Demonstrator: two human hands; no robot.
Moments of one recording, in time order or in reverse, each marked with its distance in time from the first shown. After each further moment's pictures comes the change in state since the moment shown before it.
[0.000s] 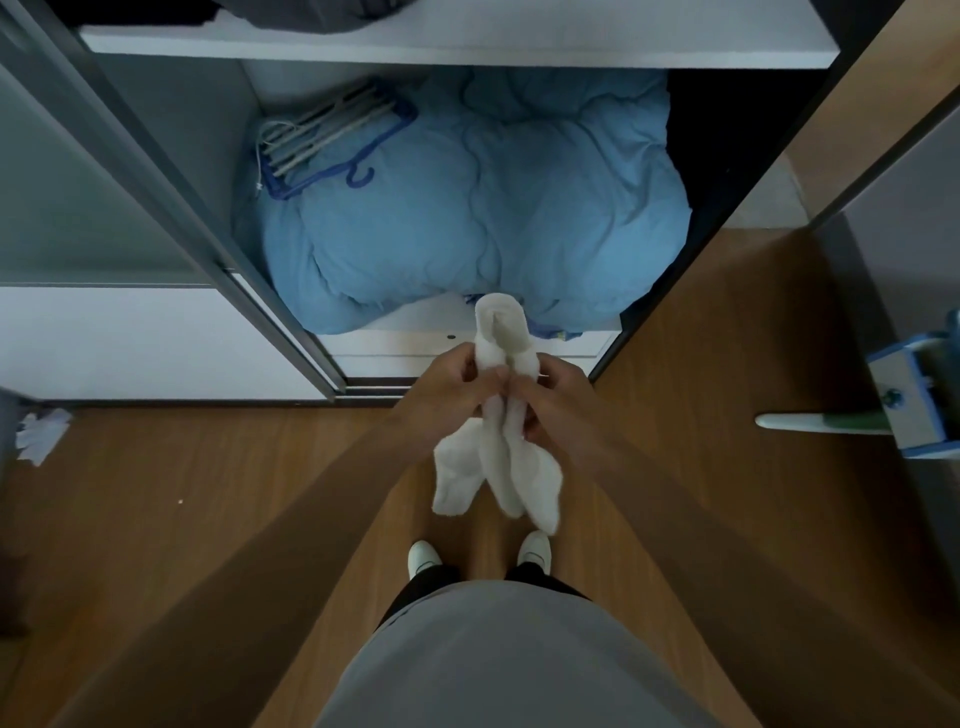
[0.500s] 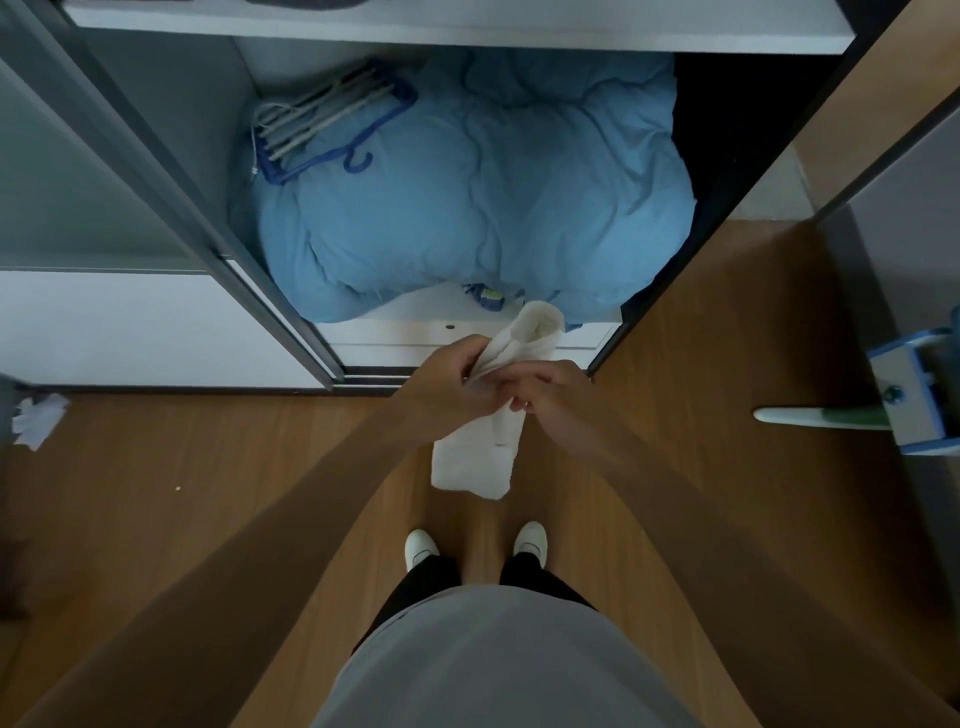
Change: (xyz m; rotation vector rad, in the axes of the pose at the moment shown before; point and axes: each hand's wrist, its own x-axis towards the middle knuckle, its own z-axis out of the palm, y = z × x) left_hand -0.002 0.005 -0.005 0.300 -0.064 0.166; right_hand -0.005 -0.013 -0.004 -0.206 -0.094 -0.008
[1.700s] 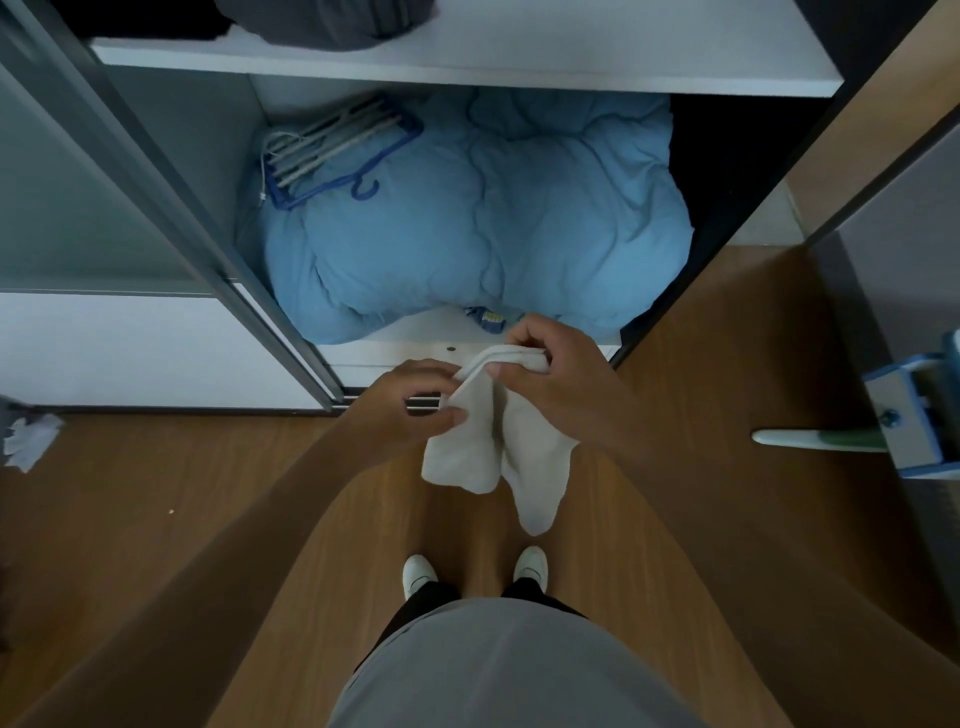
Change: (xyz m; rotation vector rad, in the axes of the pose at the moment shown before) left_hand -0.013 -0.043 -0.051 0.083 0.027 0.072; right_hand 0.009 -0.043 -0.016 -0.205 0.094 -0.410
